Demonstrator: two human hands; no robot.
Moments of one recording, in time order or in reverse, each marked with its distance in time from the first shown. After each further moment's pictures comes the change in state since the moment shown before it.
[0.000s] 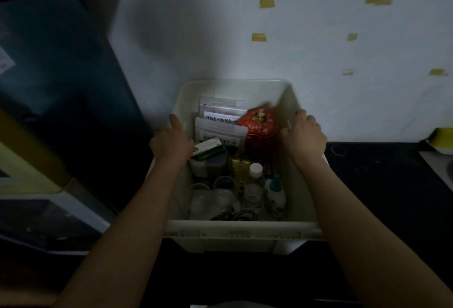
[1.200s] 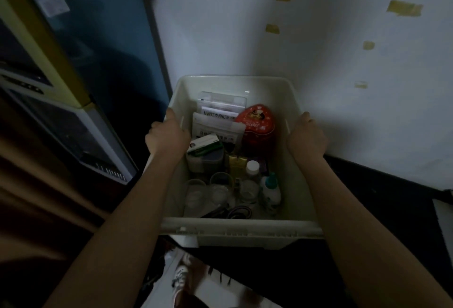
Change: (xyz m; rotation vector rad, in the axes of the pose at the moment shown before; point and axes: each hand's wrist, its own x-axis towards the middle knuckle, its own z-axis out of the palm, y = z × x) left_hand -0.127 0.077 0.013 -0.069 0.150 -0.411; right_hand 0.035 0.100 -0.027 -0.042 -0.150 -0.300
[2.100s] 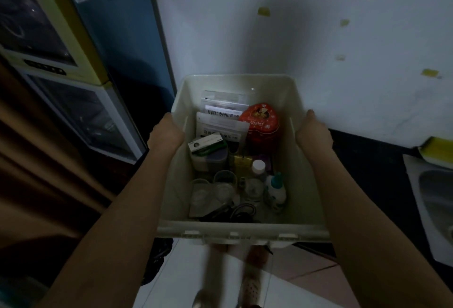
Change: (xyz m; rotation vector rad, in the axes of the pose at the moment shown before) left_hand -0.088 -0.064 -0.029 -0.319 -0.195 -0.009; right_hand -0.120 0.036 -0.044 0.173 -0.167 0.119
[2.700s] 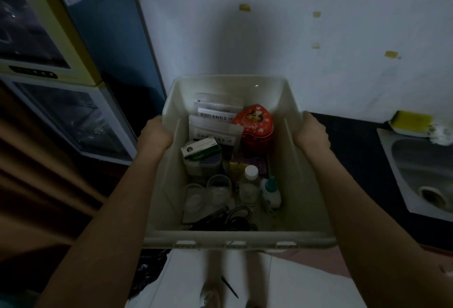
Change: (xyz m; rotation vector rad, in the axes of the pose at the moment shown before) left_hand -0.046 -0.026 -0.039 -0.159 -0.087 0.027; right_hand -0.093 0.001 -0.025 0.195 -0.038 0.117
